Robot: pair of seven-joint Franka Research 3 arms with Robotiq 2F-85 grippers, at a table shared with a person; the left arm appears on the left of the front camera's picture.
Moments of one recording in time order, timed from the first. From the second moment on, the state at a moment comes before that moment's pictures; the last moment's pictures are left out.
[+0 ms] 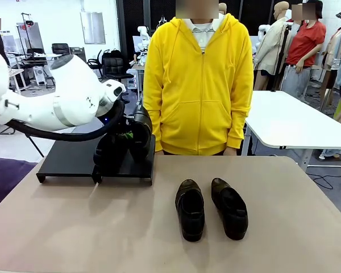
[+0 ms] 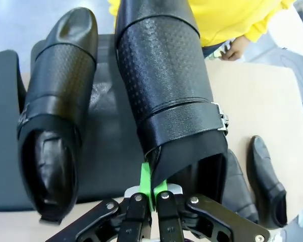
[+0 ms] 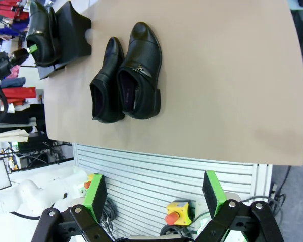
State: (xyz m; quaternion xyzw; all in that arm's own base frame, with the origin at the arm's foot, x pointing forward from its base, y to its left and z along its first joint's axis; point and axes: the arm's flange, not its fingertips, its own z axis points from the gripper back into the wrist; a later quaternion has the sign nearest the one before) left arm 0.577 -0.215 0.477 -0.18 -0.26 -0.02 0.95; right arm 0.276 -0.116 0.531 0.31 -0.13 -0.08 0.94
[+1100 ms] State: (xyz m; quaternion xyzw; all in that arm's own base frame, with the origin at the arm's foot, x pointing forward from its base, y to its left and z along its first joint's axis) left arm 0.599 -0.218 0.441 -0.13 -0.22 -0.05 0.96; right arm 0.276 -0.116 0.531 0.31 -0.13 -0.08 0.94
